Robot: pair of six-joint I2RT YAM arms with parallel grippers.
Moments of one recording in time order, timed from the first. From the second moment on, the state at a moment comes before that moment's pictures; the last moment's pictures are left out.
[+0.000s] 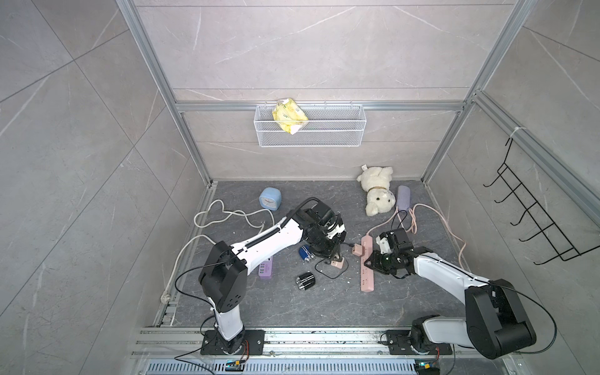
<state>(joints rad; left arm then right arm) -0.82 1.77 1.51 -0.91 0.54 -0.30 0.24 1.34 0.63 -0.44 -0.32 0.47</state>
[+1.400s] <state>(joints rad) -0.78 1.61 1.08 -0.69 0.10 -0.38 0.23 1.27 0.59 -0.44 -0.42 0.50</state>
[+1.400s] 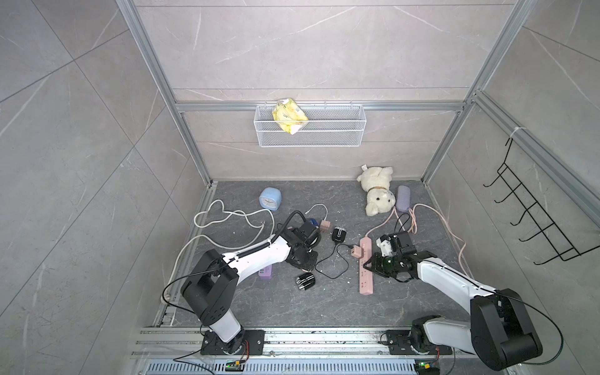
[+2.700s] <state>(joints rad) -0.75 1.71 1.01 -0.40 0.35 -0.36 0.23 1.25 0.59 -0.47 -0.42 0.50</state>
